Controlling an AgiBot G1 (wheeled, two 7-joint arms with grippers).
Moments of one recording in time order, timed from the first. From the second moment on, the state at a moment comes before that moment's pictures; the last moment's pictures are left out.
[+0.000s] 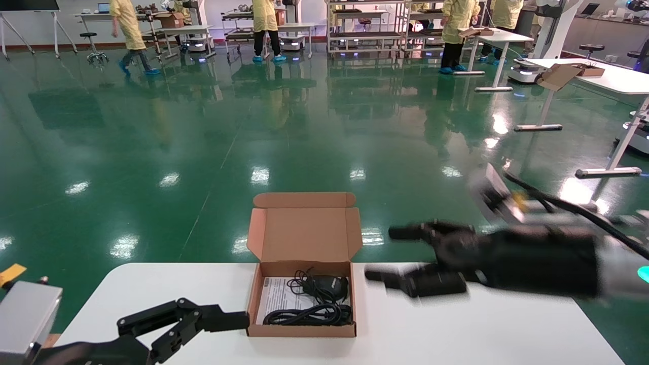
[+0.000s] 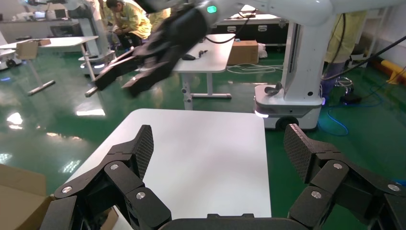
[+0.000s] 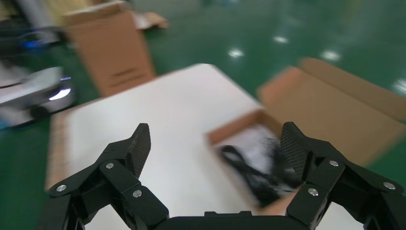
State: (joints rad) left arm -1.09 0.57 0.38 -1.25 0.66 1.45 -0.13; right arm 1.63 -0.94 -0.56 0.59 -1.12 -1.45 0.33
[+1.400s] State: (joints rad) left arm -1.09 0.57 0.38 -1.25 0.66 1.45 -0.13; right arm 1.86 -1.25 -0.63 -0.06 -1.26 -1.07 0.61
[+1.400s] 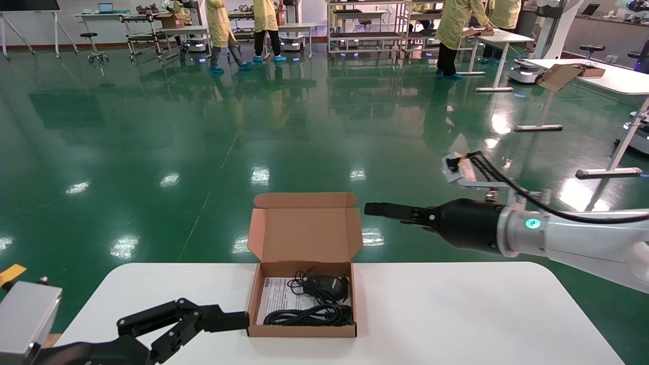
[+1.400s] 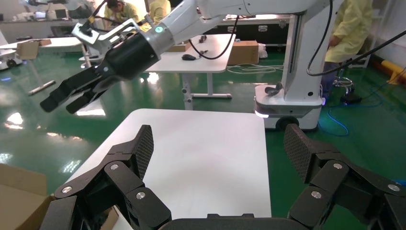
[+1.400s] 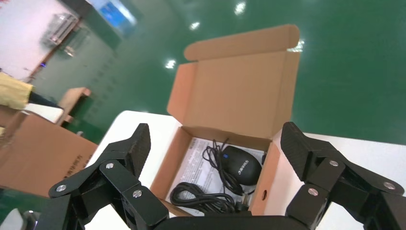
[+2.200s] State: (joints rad) left arm -1.09 0.57 0.38 -1.25 0.66 1.45 -0.13; right arm 1.75 -1.36 -0.77 0.08 -1.47 -0.91 0.92
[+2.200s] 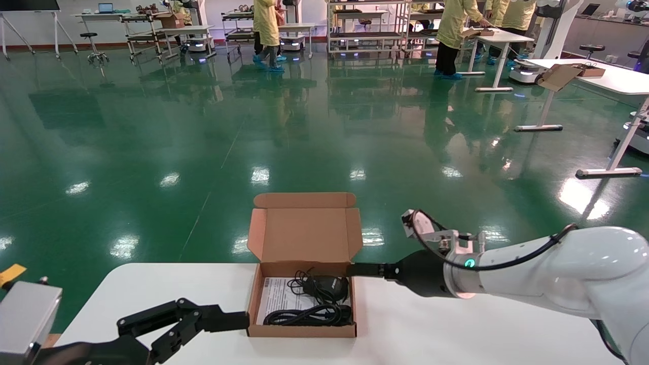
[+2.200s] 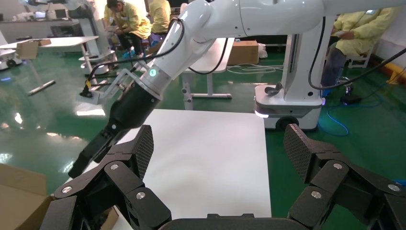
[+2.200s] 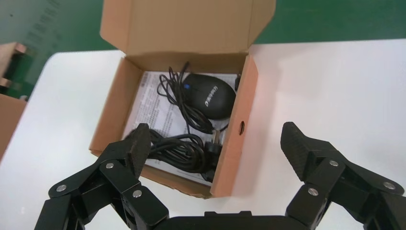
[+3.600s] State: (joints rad) left arm -1.09 0.57 0.38 -1.25 0.66 1.45 -0.13; right arm 1.57 -1.36 -1.01 0.30 -1.44 -0.65 1.13
